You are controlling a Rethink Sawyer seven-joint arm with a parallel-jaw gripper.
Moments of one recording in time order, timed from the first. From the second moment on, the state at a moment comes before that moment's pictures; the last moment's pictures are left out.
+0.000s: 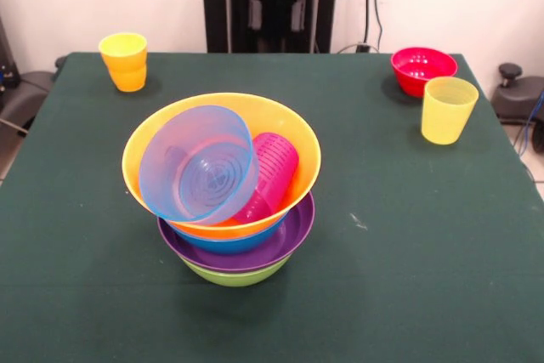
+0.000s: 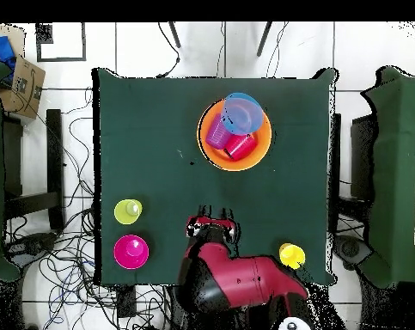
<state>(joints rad) -0.37 -0.98 0.05 2.20 -0.56 -0.14 2.16</state>
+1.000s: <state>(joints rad) -0.04 -0.78 -0.20 2.29 -0.27 -0.45 2.16</state>
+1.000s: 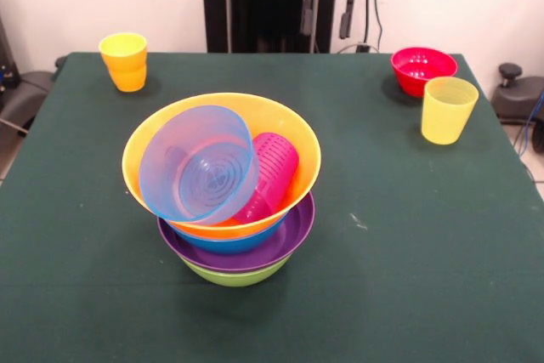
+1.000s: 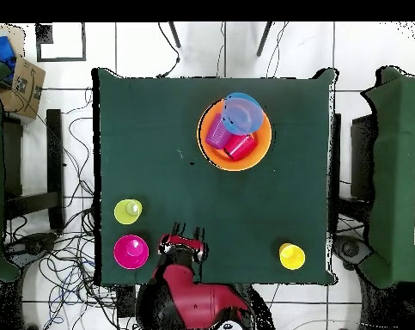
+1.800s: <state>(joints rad) 0.10 -0.48 -0.21 2.31 -0.09 -0.76 2.23</state>
